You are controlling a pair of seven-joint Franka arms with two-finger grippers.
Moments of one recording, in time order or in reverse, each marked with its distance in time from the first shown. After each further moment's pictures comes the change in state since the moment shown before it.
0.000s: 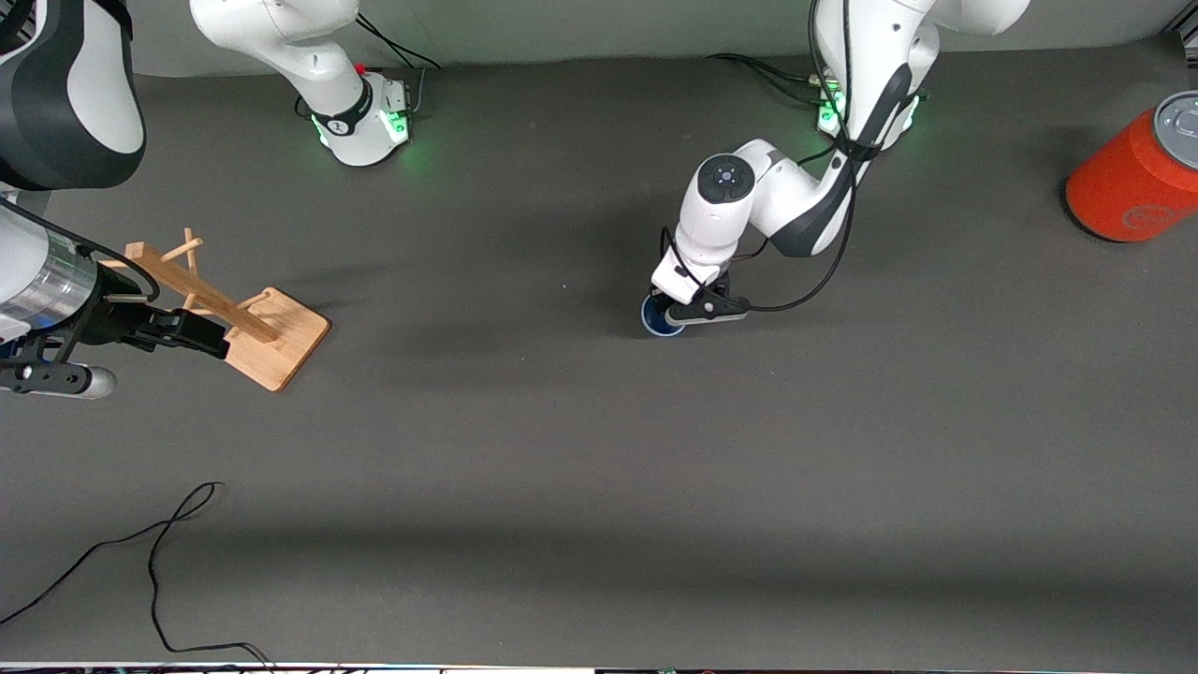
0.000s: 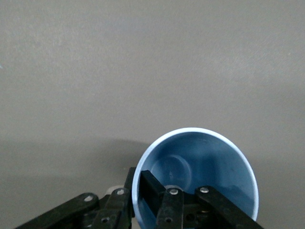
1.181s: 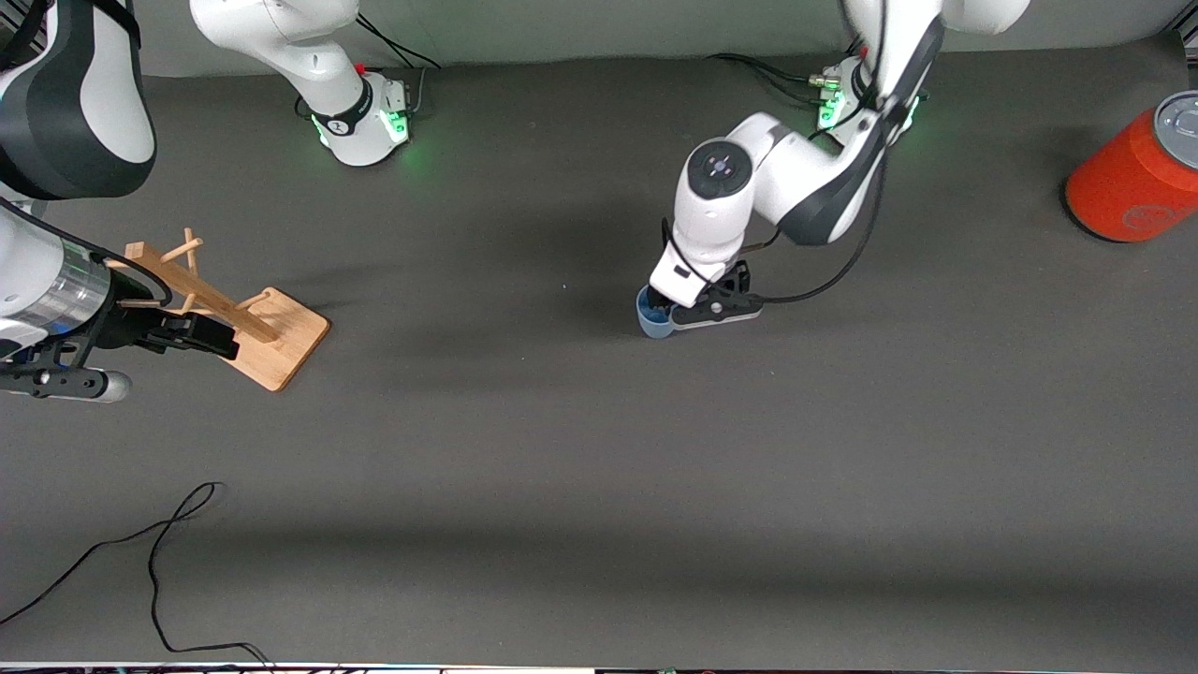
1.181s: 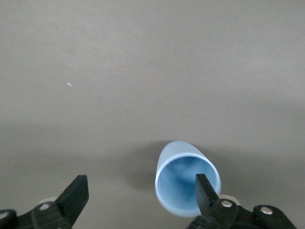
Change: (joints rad) left arm 0.032 -0.148 0.009 0.221 -0.106 -0.492 0.101; right arm 0.002 0.008 0.003 -0.019 0.011 0.014 -0.017
